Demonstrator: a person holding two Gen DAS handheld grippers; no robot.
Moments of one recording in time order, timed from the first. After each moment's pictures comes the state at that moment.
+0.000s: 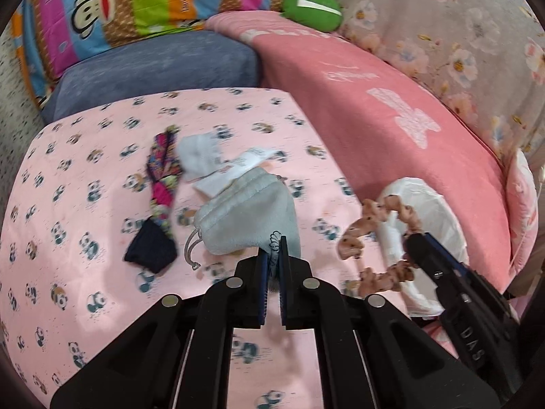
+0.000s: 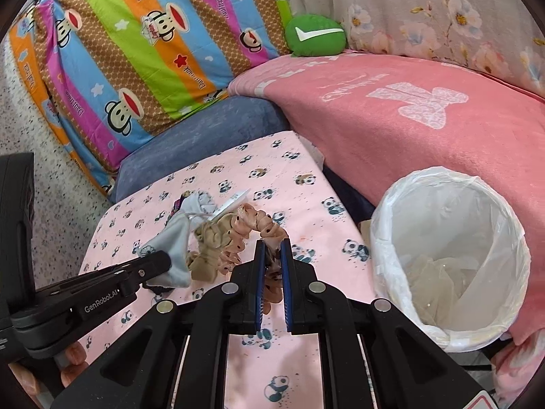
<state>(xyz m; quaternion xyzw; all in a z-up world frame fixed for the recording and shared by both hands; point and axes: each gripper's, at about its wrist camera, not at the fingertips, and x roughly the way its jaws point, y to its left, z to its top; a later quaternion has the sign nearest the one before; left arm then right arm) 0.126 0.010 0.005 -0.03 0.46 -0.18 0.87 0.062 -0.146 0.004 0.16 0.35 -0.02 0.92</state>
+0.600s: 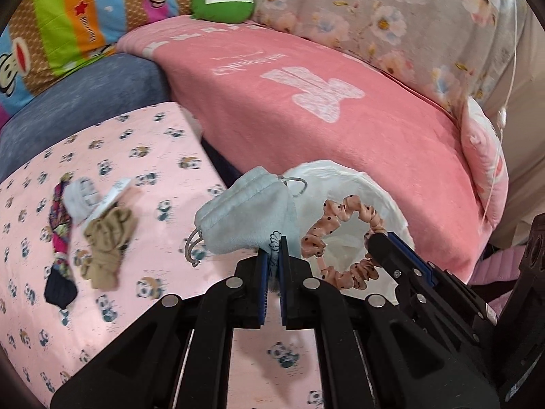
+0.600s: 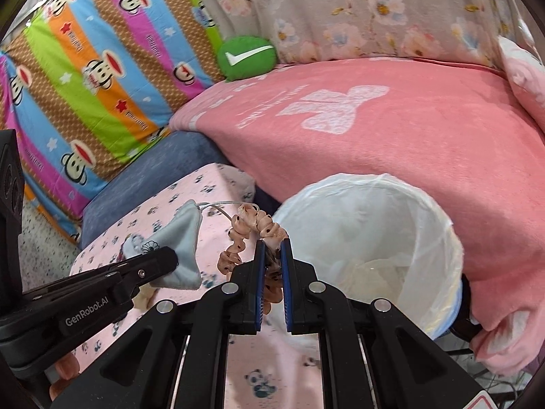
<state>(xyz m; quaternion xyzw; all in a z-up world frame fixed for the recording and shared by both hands) 0.106 -0.130 0.022 0.03 0.45 -0.30 0.84 0.019 -0.255 0.005 0.22 0.32 -0.13 0.91</state>
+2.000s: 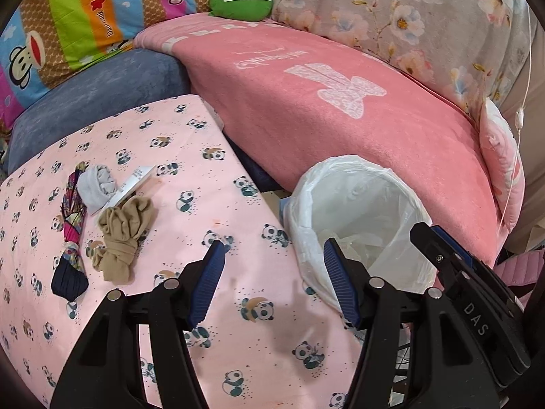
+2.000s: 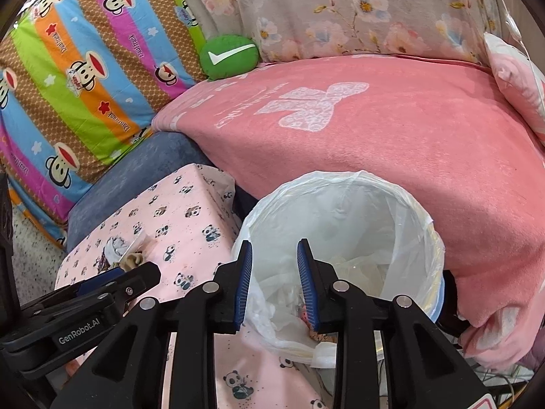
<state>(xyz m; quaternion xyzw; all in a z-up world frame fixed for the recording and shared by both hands) 0.112 -0.105 0.004 0.03 0.45 -0.25 0.86 0.020 -0.262 0.000 0.21 0.33 -0.15 0.91</state>
